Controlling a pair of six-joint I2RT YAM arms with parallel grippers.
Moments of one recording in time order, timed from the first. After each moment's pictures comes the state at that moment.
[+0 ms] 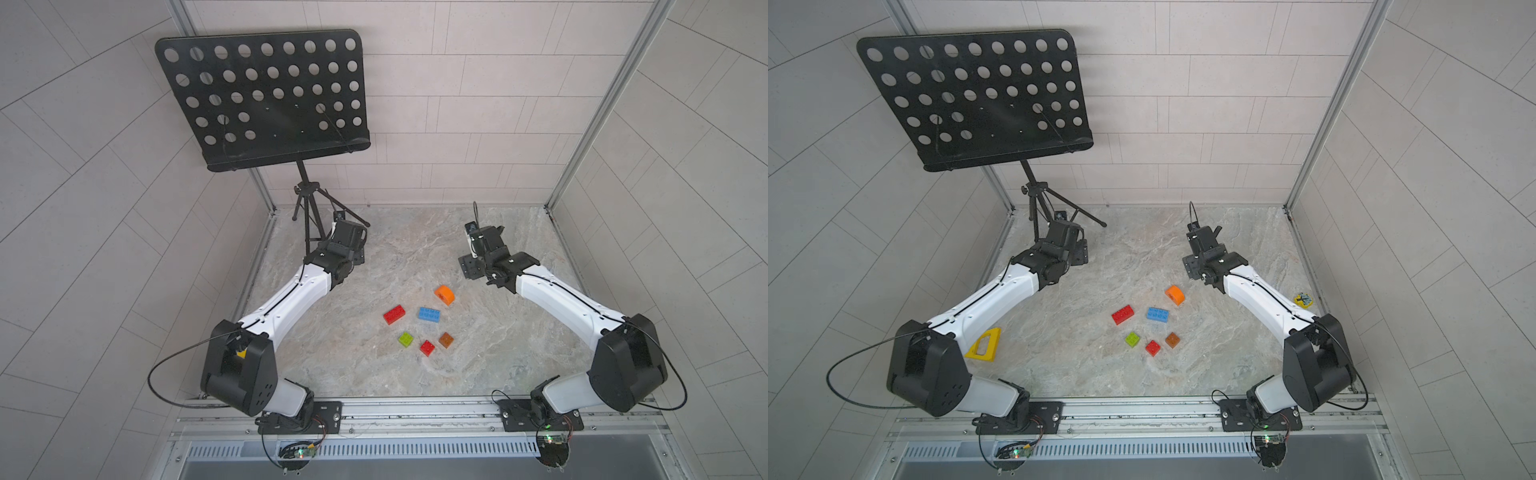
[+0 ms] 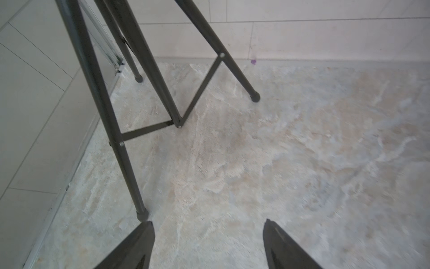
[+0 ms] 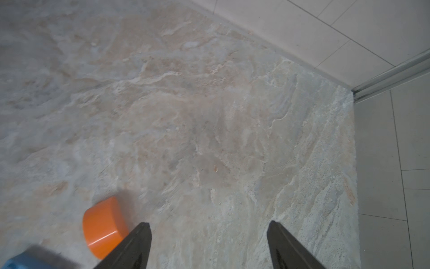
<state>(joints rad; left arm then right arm) -0.41 1.44 1.15 -0.53 -0.45 -0.33 0.45 1.45 1.15 -0.59 0.35 0.01</state>
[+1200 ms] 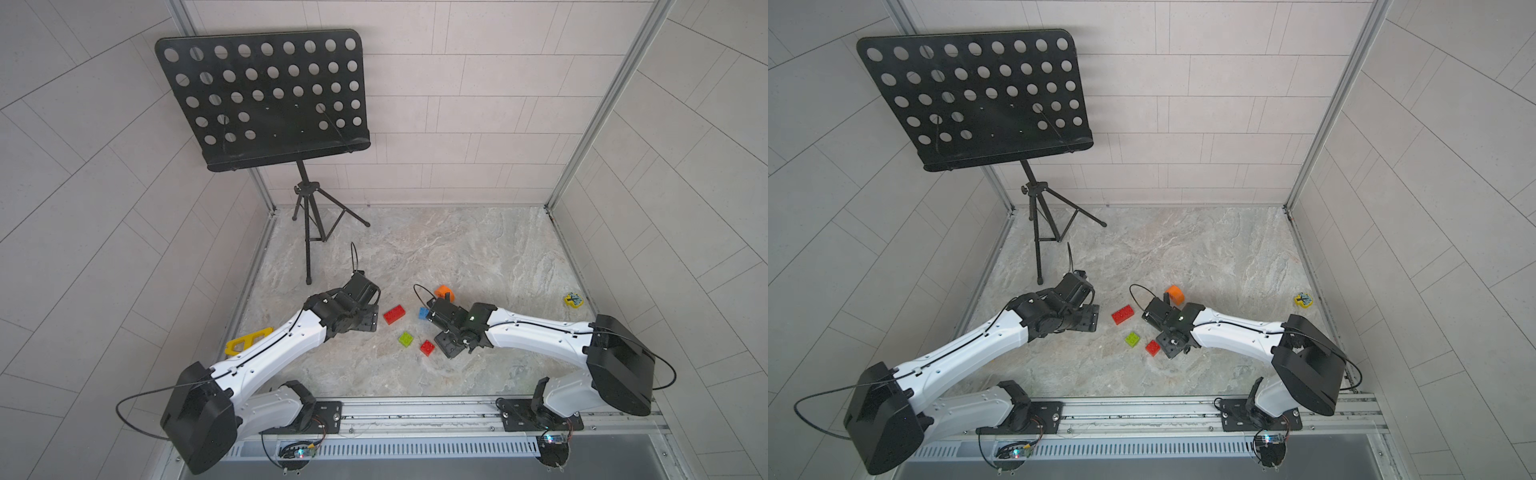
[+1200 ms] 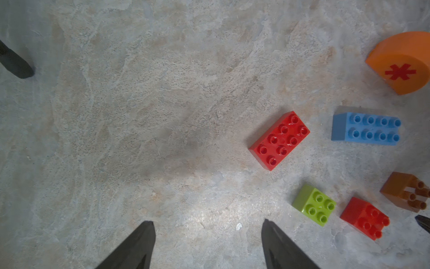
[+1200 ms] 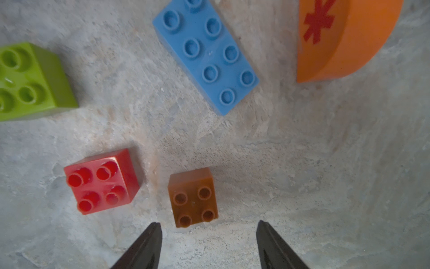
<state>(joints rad) -0.67 1.17 0.81 -0.78 -0.19 -0.51 0.93 1.47 0.85 -0.72 0.22 0.31</state>
